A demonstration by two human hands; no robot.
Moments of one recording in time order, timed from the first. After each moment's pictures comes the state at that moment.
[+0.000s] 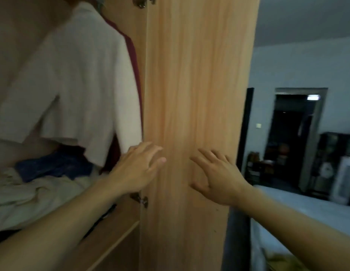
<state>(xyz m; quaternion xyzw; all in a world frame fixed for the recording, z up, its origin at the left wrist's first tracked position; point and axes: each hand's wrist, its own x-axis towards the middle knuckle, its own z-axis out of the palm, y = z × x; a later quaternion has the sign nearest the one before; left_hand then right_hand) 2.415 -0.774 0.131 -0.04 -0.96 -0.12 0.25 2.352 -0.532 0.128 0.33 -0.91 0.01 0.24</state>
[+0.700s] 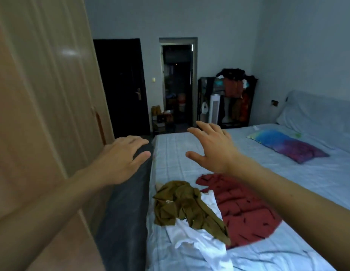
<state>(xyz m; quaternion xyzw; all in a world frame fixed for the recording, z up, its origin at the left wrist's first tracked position) 2.307 -0.350 0.059 -0.29 -0.94 -0.10 0.12 2.361 -0.074 0.057 0.05 -0.98 0.03 0.21</state>
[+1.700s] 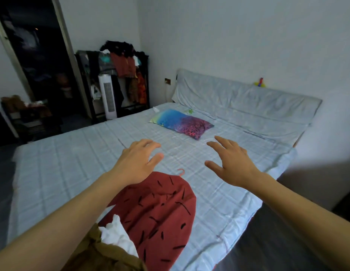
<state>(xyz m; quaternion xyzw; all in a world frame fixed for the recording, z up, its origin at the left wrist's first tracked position) 2.118 0.135 -0.048 -0.55 -0.81 -0.19 0.03 2.353 0.307 -0.035 -0.31 -0.94 0.01 0.13</state>
